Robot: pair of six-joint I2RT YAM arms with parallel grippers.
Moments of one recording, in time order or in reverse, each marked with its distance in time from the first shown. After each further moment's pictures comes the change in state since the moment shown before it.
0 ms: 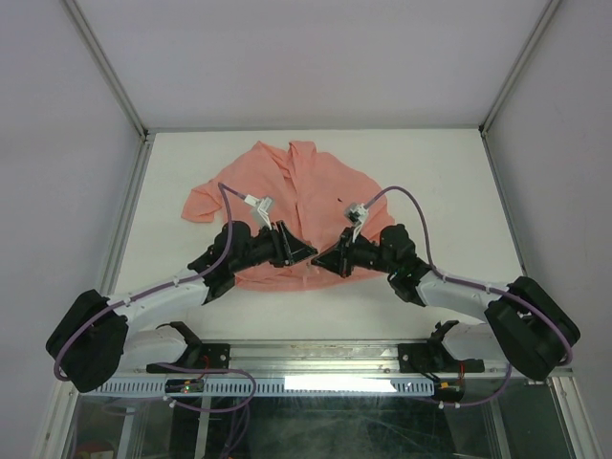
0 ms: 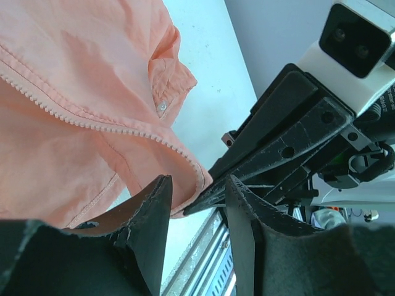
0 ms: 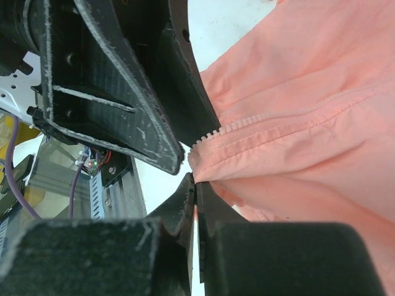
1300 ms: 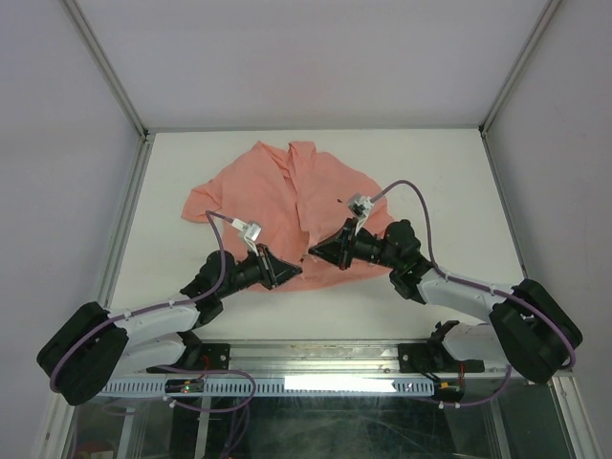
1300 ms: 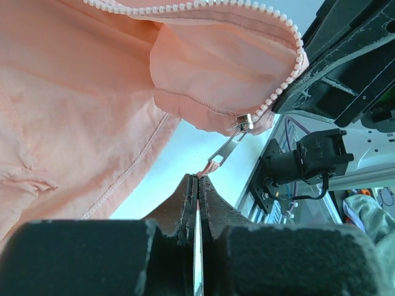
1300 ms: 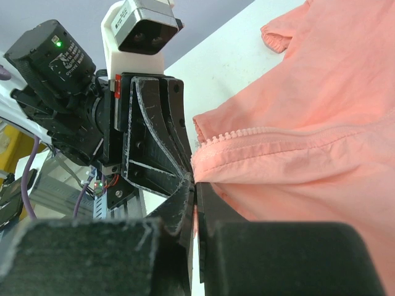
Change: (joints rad) left arm 0.000 -0.065 -0.293 0.313 -0.002 0.102; right arm -0.006 -0.019 0.037 0.093 0.014 0.006
